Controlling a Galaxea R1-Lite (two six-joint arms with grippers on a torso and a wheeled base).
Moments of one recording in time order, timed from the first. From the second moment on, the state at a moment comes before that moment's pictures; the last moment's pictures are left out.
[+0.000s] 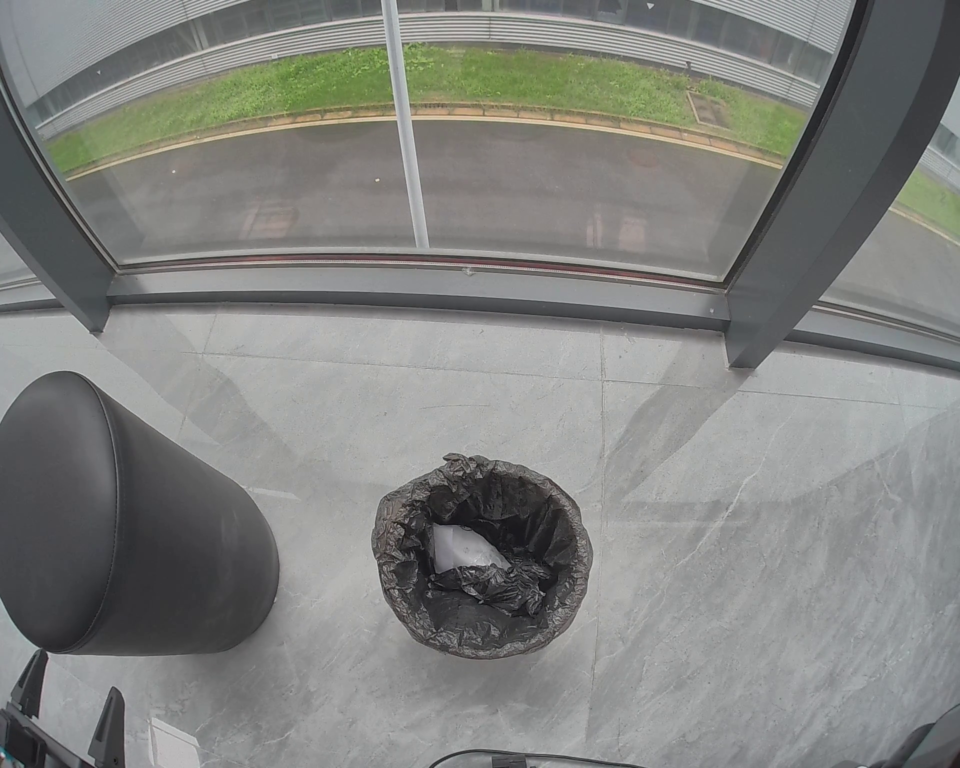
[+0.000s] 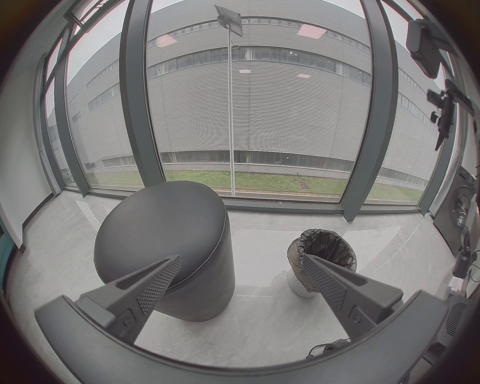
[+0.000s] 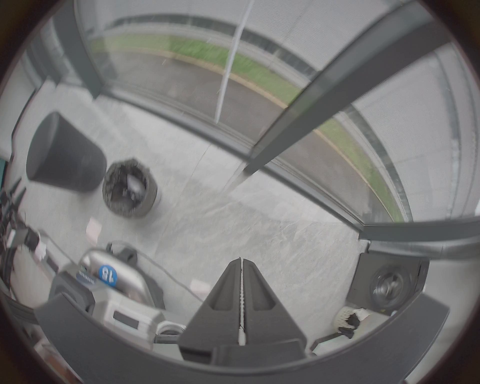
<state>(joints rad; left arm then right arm) 0.00 0.02 -0.02 -0.01 -0.01 -0.01 0.28 1.27 -2.00 1.55 -0.43 -0.16</state>
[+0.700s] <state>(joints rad) 0.00 0.02 -0.02 -0.01 -0.01 -0.01 0.07 0.43 -1.31 0.98 -0.38 -0.09</state>
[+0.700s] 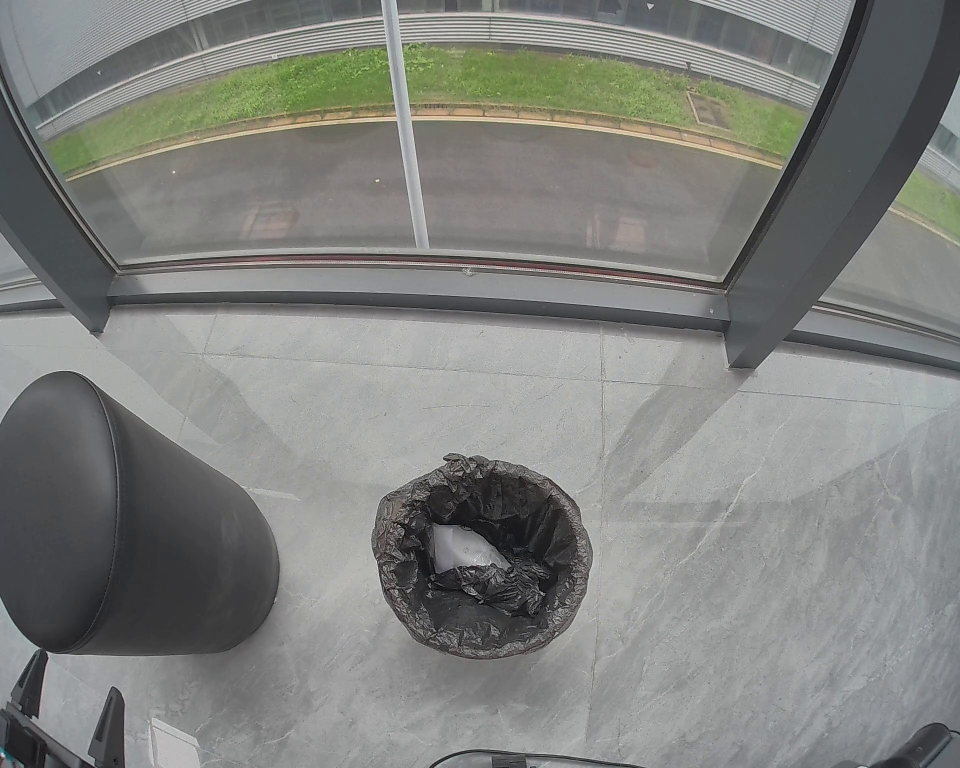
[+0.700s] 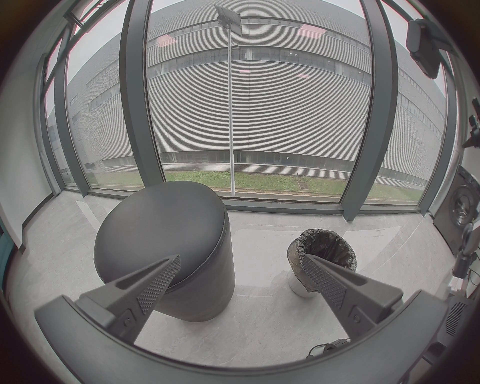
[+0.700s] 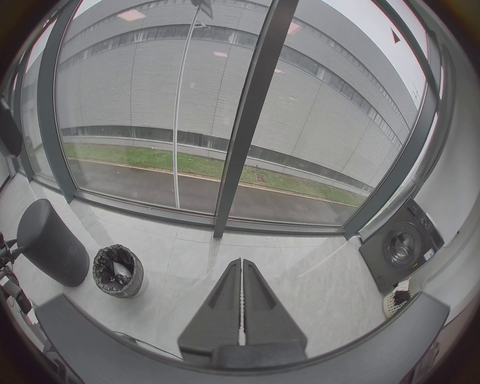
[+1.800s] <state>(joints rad) 0.00 0.02 -0.02 -0.01 -0.01 -0.01 0.00 0.02 -0.02 0.00 -0.01 0.01</state>
